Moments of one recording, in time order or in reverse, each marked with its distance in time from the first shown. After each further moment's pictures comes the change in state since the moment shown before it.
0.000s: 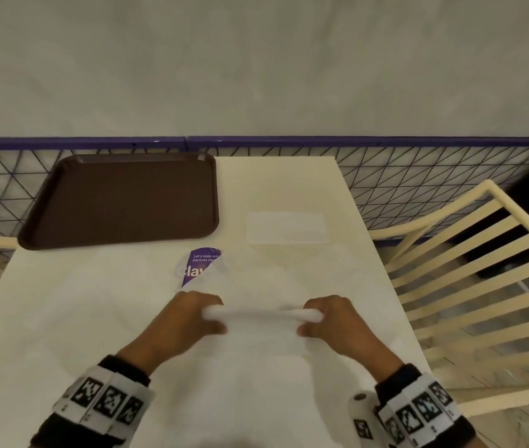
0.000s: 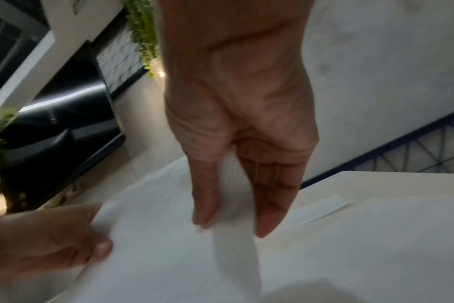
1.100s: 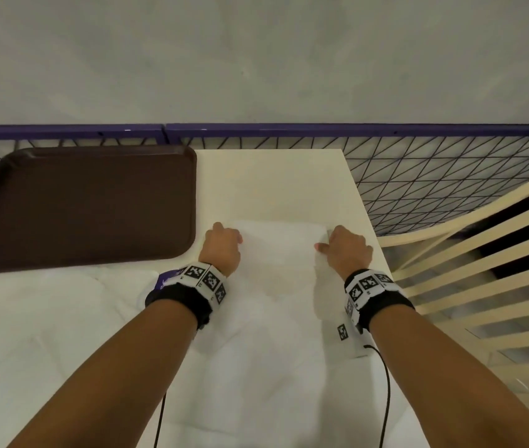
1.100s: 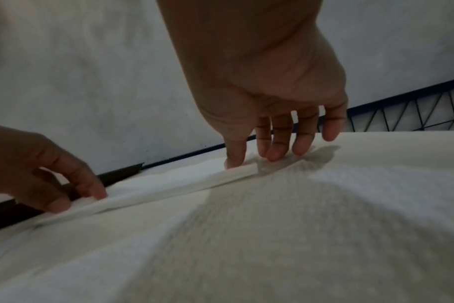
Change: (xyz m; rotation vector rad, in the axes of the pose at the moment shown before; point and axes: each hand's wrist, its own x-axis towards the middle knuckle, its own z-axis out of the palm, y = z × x) left_hand 0.235 -0.016 0.031 0.212 0.141 -0.335; right_hand 0.216 0.064 -0.063 -0.381 0.347 0.373
